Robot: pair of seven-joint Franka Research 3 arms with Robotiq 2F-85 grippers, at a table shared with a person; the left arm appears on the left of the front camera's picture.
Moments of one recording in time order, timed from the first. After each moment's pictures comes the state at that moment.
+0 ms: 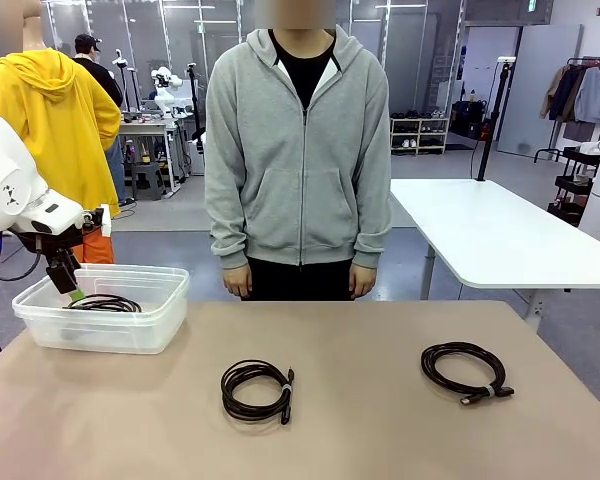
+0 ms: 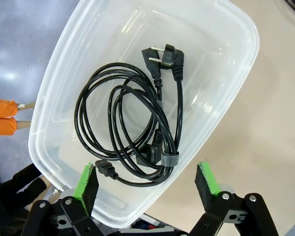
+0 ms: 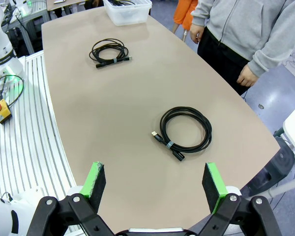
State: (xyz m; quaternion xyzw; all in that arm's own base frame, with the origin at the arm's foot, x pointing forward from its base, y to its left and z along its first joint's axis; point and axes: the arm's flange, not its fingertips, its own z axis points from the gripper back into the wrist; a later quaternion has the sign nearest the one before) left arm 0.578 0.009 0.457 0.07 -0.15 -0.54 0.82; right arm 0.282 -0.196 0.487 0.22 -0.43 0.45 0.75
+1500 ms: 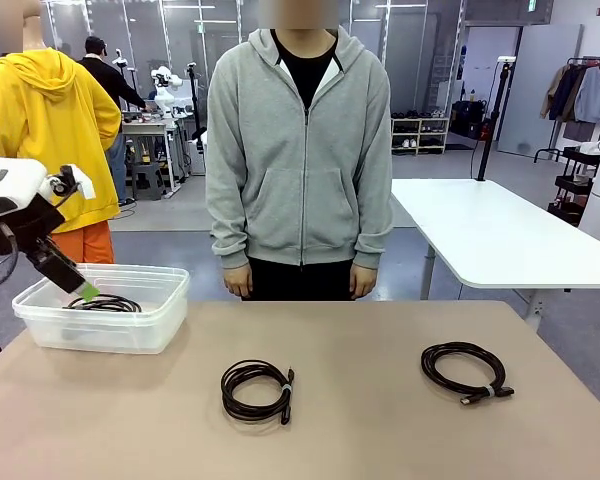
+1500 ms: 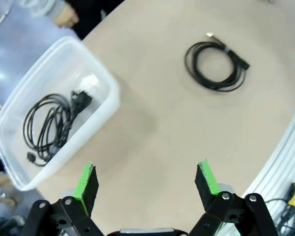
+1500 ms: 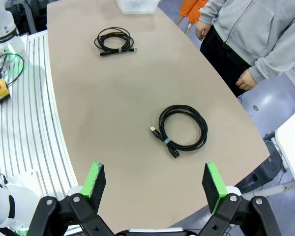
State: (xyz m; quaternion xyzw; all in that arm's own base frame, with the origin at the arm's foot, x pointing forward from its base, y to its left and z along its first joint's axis) left arm 0.386 -0.073 0.533 -0.05 -0.27 -0.42 0.87; right arm 0.274 -0.181 0.519 0.17 -0.41 0.50 0.74
